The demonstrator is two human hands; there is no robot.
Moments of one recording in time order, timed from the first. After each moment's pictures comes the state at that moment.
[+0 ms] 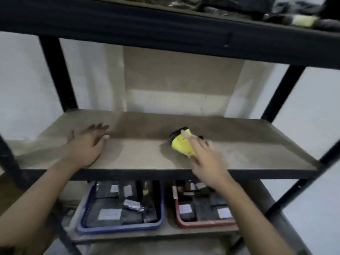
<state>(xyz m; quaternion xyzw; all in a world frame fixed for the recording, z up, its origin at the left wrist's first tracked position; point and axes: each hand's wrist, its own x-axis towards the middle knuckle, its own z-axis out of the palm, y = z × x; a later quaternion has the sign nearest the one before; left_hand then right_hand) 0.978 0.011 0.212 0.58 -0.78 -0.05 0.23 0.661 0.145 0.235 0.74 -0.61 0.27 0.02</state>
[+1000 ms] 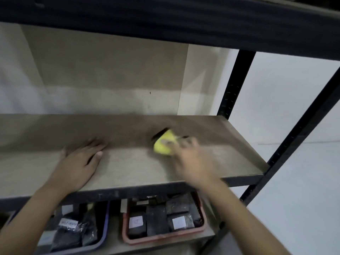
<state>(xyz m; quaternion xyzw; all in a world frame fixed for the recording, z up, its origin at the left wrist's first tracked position) 0.753 0.049 0.202 0.54 -0.81 -0.09 0.20 0.472 0.140 0.228 0.72 -0.66 0.17 0.07</state>
